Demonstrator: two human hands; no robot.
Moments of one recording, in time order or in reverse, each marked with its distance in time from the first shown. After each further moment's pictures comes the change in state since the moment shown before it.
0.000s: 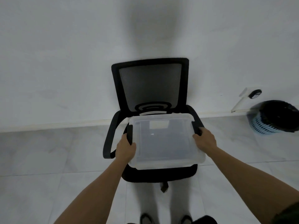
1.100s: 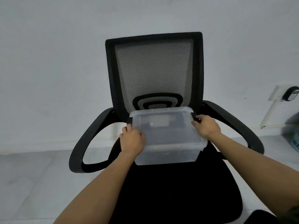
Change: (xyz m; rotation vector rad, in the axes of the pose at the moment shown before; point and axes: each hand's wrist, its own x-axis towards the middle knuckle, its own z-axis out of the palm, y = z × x) left_hand 0.222 -0.124 0.182 0.474 0.459 0.463; right_hand 0.206 0.065 0.179 -0.045 0.273 -0.421
